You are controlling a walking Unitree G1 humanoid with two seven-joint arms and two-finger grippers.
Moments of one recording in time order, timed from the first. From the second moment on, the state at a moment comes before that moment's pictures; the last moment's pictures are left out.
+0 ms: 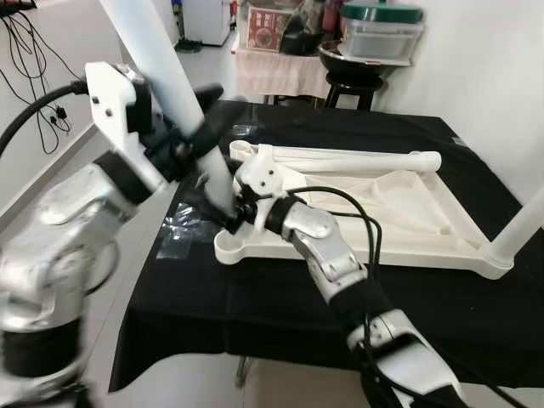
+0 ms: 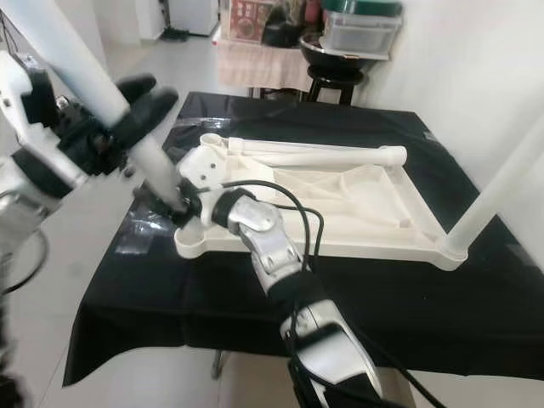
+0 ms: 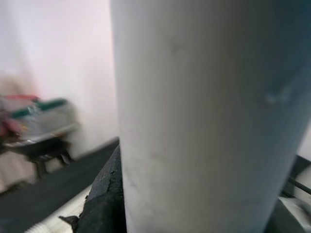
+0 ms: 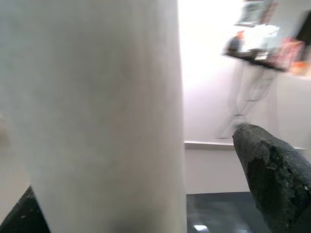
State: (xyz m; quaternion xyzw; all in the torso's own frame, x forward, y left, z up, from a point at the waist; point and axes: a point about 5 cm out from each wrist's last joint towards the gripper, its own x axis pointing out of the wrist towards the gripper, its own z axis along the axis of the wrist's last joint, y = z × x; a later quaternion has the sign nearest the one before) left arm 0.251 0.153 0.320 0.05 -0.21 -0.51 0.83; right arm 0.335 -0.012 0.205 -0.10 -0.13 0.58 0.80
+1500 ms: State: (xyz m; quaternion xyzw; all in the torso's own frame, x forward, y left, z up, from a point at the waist) left arm 0.245 0.228 0.315 -0.04 -0.23 -0.26 0.94; right arm 0.383 -0.040 0.229 -0.01 -0.09 0.44 0.90
